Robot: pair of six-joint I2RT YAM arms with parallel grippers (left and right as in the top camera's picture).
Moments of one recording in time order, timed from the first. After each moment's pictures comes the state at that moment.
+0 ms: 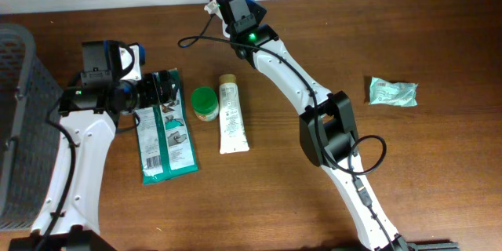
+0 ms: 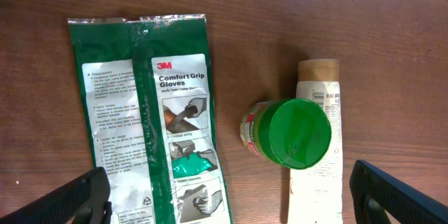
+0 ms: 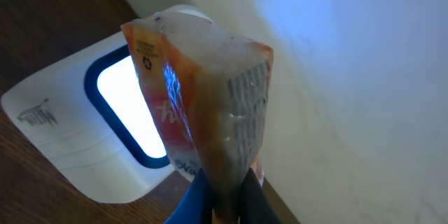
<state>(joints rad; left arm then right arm) 0.04 1.54 1.30 -0.78 0.21 -0.13 0.50 2.63 2.43 -0.41 0.53 -0.71</state>
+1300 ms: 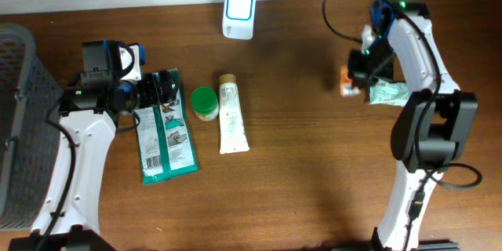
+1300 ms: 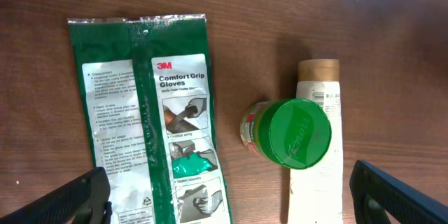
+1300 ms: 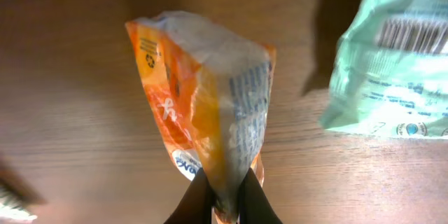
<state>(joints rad) 0.04 1.54 1.30 -0.78 0.21 -0.13 -0.11 2.23 1.93 -1.35 -0.16 0.16</state>
